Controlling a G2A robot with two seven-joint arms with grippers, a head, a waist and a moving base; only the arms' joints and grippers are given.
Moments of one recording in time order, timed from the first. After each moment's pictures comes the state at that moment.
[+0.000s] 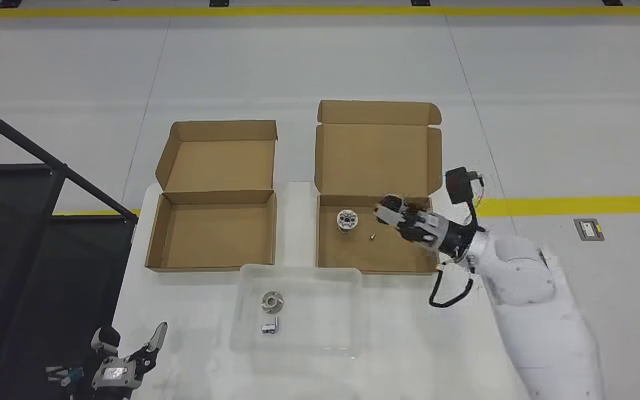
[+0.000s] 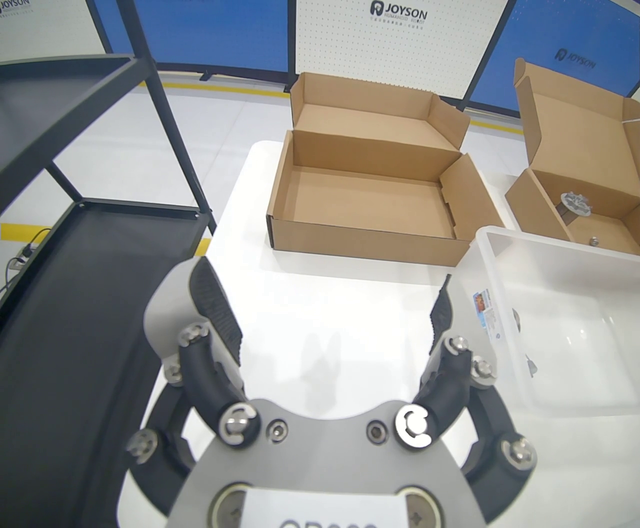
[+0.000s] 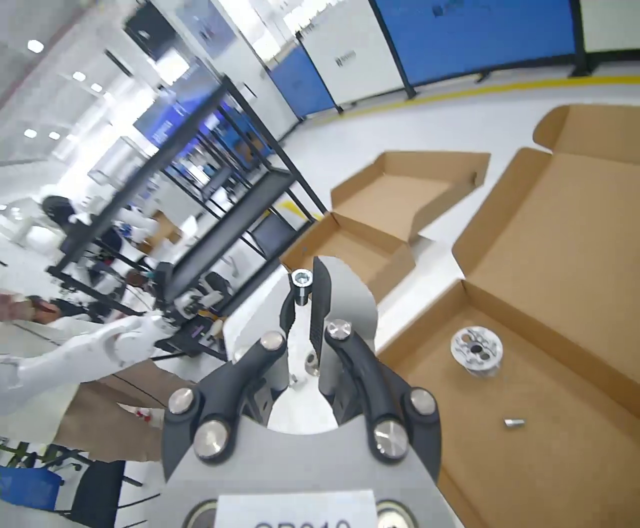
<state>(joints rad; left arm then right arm) 1.90 -1.18 -1.80 -1.82 1.04 -0.10 0.31 -0.83 -1.27 1.44 -1.43 -0.17 -0.78 0.82</state>
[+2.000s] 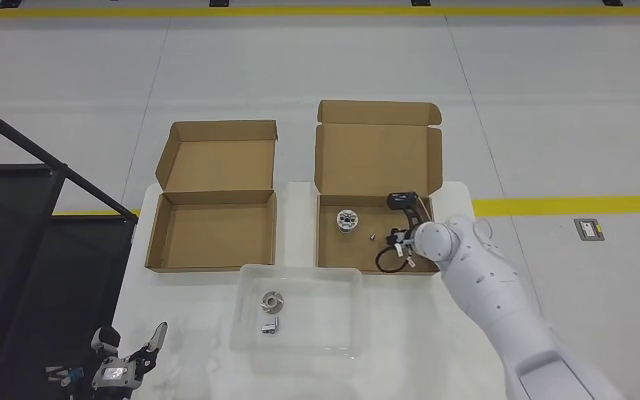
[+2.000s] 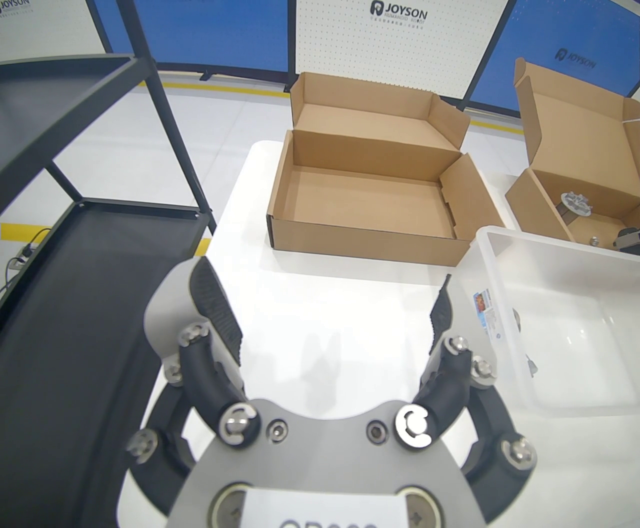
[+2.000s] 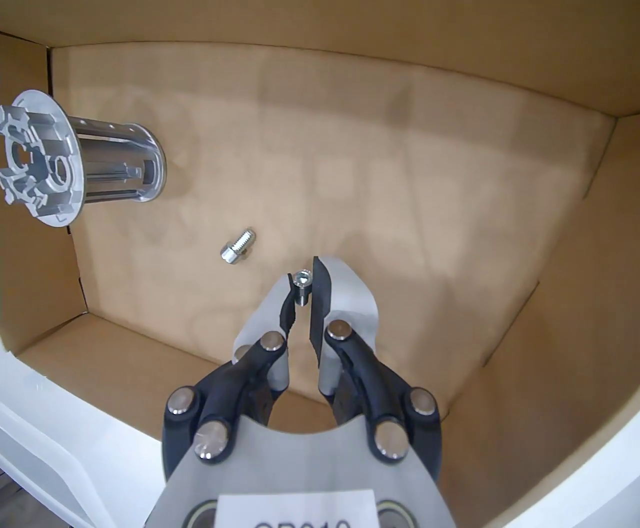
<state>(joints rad) 1.90 -1.18 -1.80 -1.82 1.04 -0.10 0.31 -0.33 -1.41 0.90 -0.52 -0.74 -0.11 0.74</state>
